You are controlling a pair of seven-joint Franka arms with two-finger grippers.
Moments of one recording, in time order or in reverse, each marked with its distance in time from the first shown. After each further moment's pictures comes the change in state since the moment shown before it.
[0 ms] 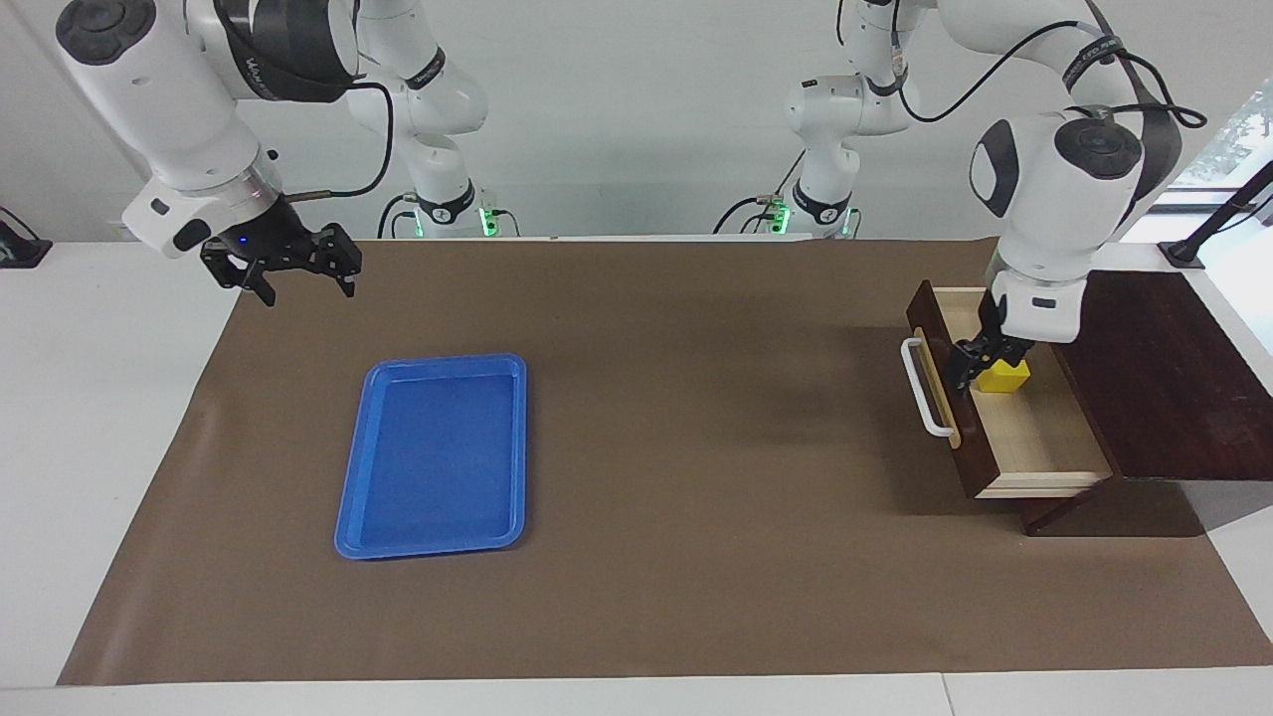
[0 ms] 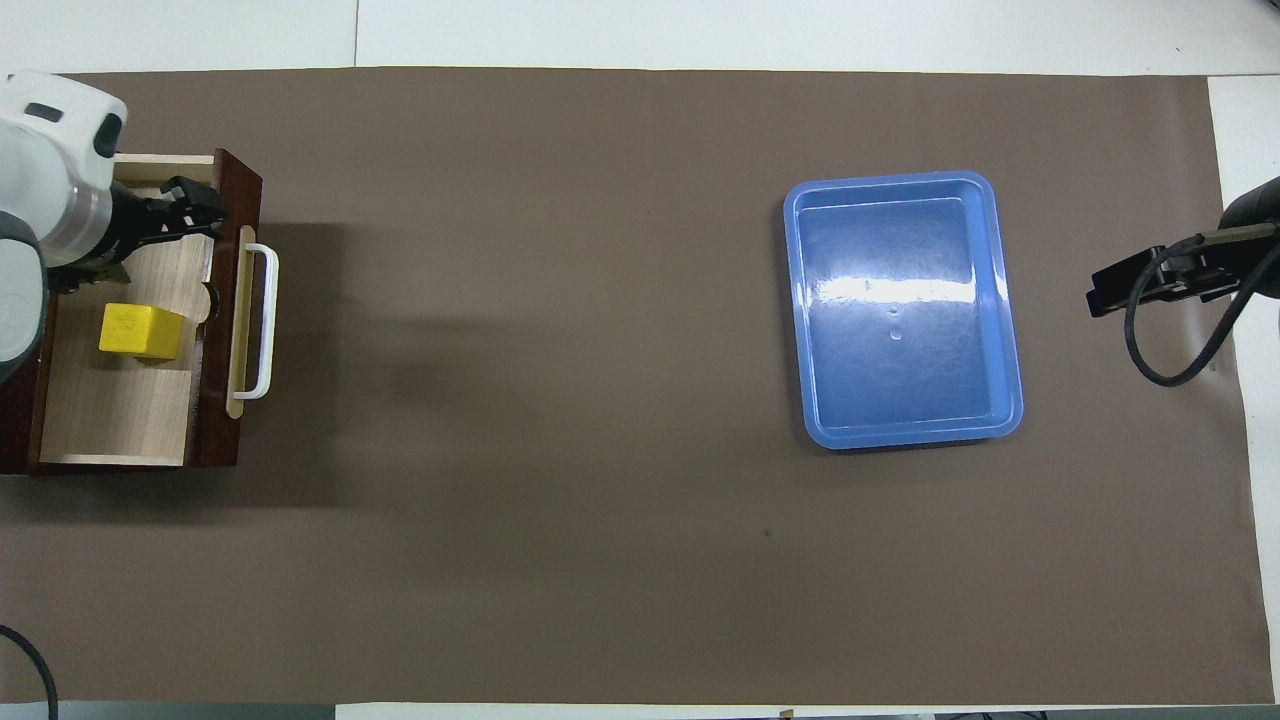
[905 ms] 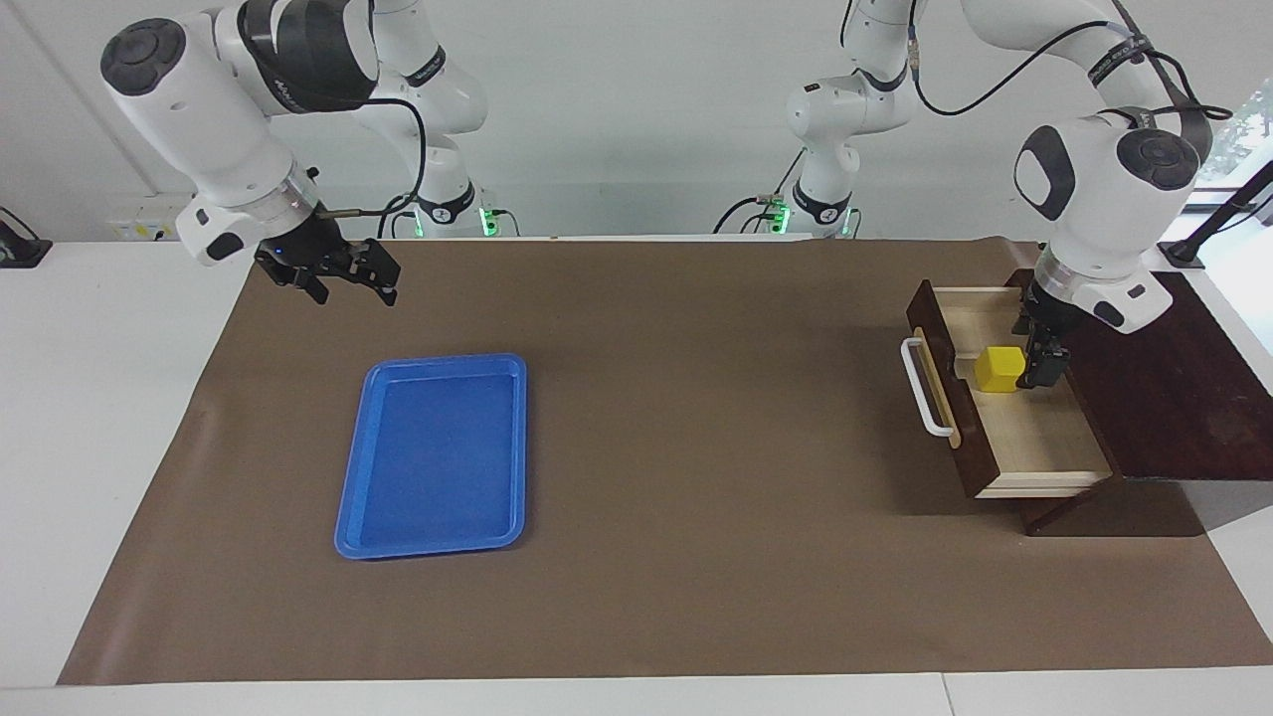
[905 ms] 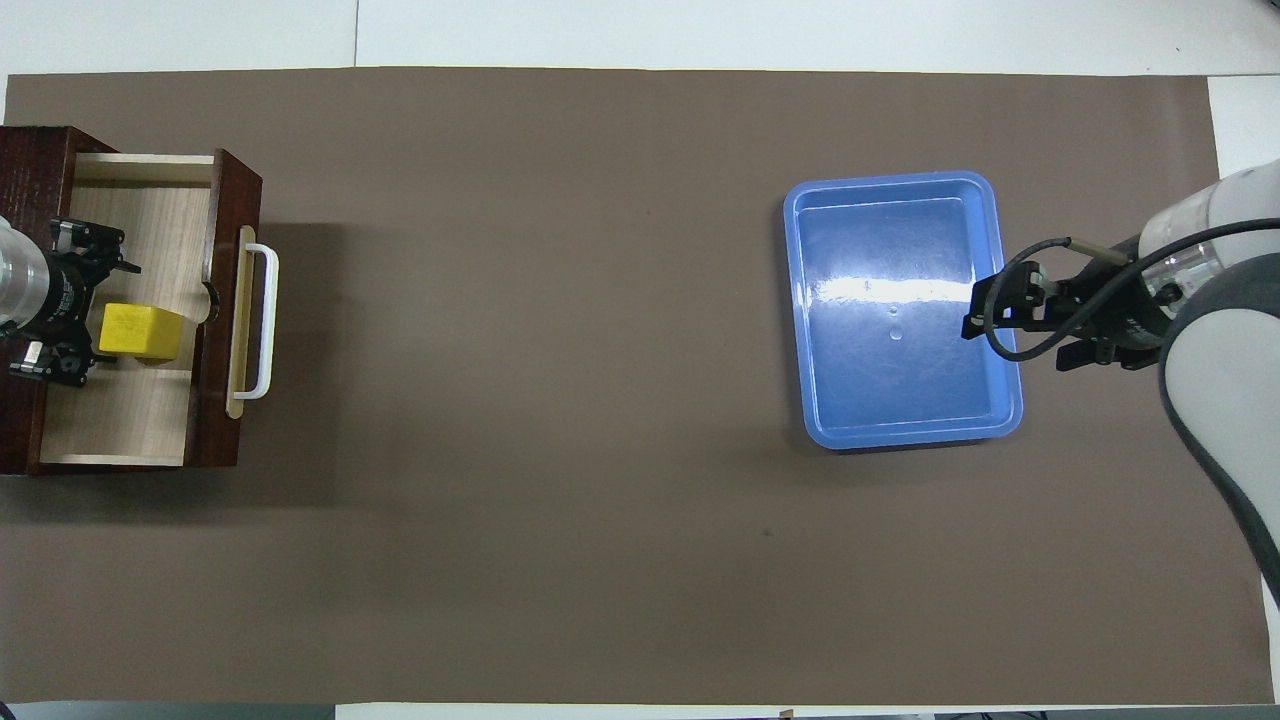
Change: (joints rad) left arm 0.130 -0.091 0.001 -0.238 -0.001 0.128 -0.705; right arm 0.051 -0.068 0.019 -0.228 0.219 0.114 0.480
